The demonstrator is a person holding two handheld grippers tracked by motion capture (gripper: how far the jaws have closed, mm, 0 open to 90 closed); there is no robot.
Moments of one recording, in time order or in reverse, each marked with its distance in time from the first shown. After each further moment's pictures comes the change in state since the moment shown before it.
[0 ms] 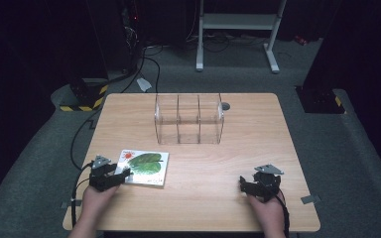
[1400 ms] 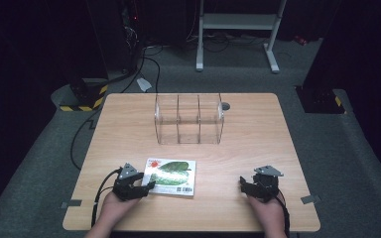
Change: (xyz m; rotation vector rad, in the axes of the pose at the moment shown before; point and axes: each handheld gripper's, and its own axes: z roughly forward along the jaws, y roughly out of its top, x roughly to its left) left arm -0.082 0.000 0.009 0.051 -0.177 0.180; right arm 0.002 -0.002 -0.003 -0.020 0.012 -0.030
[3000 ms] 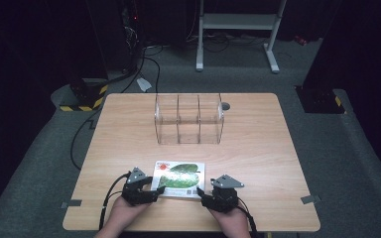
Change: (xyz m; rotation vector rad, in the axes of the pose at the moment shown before) left arm -0.025 -0.001 0.010 -0.013 -0.060 -0.038; right arm 0.125 0.011 -0.020 -0.085 0.339 -0.125
